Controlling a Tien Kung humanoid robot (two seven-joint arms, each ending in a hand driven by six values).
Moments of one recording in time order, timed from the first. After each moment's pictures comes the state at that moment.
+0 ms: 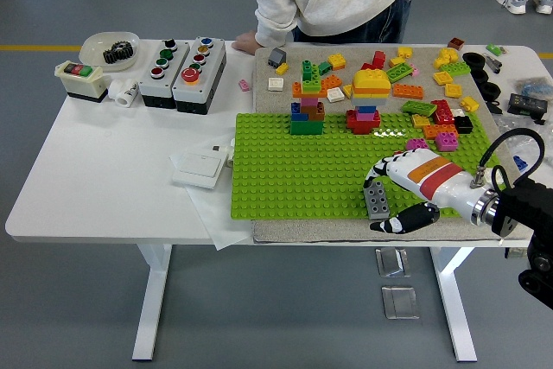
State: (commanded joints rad) left arm -0.15 0.06 -0.70 -0.18 1.03 -0.09 0.26; right arm 0.55 -0.62 0.65 1.51 -1.98 -0.02 0.03
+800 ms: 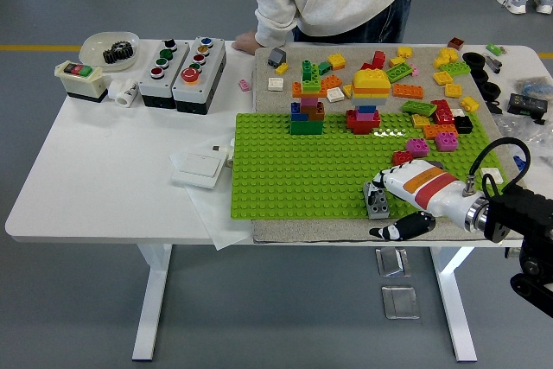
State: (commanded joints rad) left arm -0.15 0.06 -0.69 -0.18 1.02 -0.08 0.26; right arm 0.56 -0.58 0.60 1.43 -2.01 -0.02 0.02
